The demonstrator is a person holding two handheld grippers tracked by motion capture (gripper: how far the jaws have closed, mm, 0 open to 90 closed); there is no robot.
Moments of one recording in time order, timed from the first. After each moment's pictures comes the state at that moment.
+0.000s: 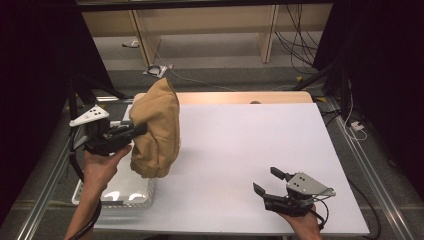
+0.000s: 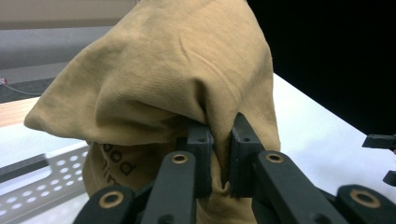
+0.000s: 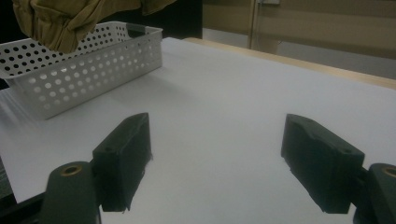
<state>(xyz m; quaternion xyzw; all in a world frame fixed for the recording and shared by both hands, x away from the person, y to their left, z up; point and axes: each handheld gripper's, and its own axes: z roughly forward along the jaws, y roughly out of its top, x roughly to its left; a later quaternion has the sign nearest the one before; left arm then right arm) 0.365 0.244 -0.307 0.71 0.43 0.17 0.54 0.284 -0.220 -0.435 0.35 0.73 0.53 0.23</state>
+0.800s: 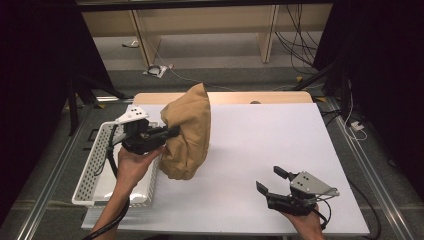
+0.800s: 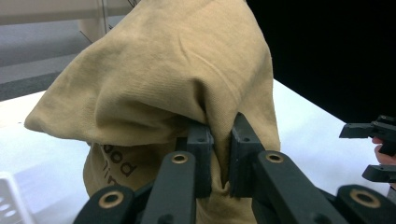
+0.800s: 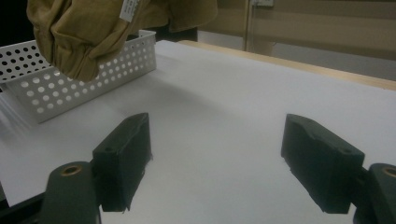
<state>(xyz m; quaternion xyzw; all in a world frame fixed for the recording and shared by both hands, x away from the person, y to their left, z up) 0.380 0.175 -0.320 0.74 0.38 0.14 0.53 0.285 -0.226 -0.434 0.36 0.73 0.54 0.23</state>
